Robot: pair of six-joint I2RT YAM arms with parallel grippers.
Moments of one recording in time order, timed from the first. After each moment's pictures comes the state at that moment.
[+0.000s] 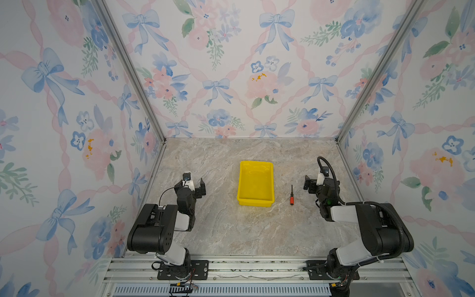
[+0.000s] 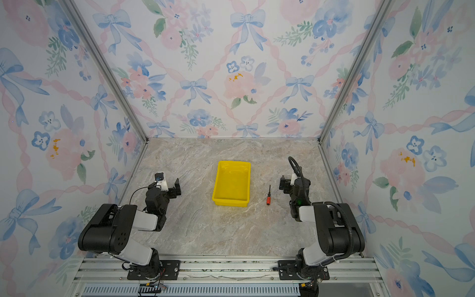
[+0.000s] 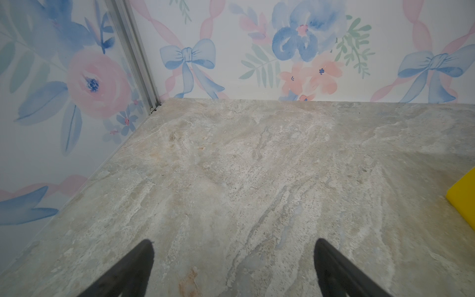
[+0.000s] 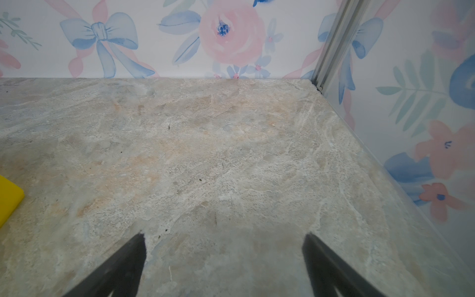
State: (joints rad) left arm -0.05 1.55 0.25 1.08 -0.17 0.01; right arm 0.06 1.54 0.41 0.79 0.14 0.01
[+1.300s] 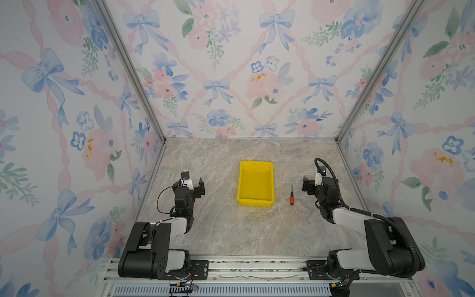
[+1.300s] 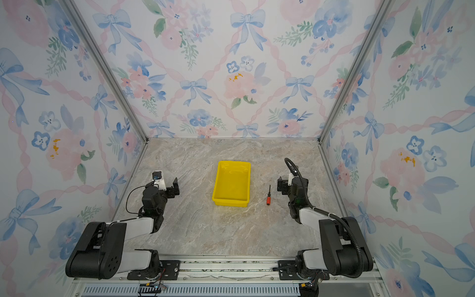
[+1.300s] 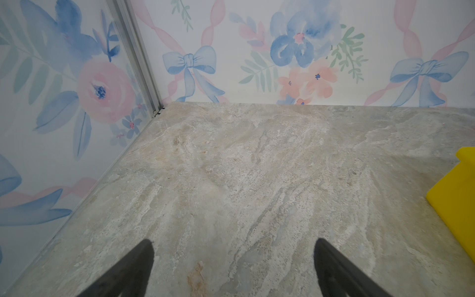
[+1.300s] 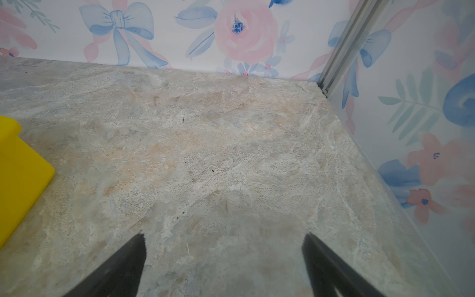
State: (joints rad) left arm -0.05 1.32 0.27 0.81 -0.17 0.00; right arm 0.13 1.36 0.43 0.53 0.19 -0.03
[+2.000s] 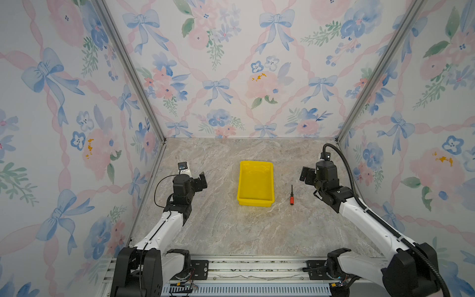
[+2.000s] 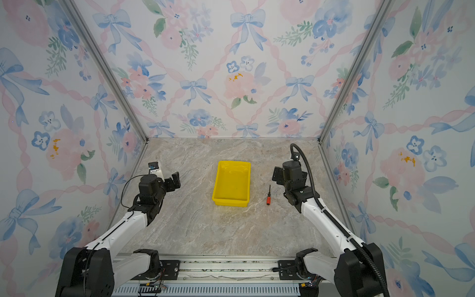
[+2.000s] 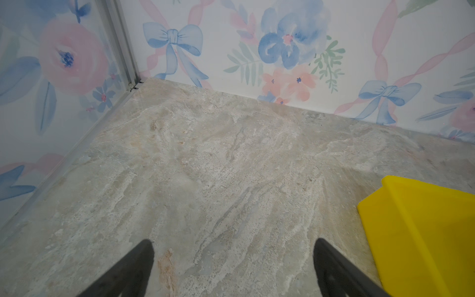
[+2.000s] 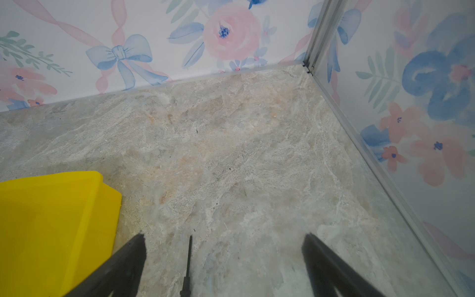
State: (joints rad) left arm -0.08 1.12 0.51 0.21 -0.10 -0.21; right arm 0.30 1.16 0.82 -0.28 0.41 0.34
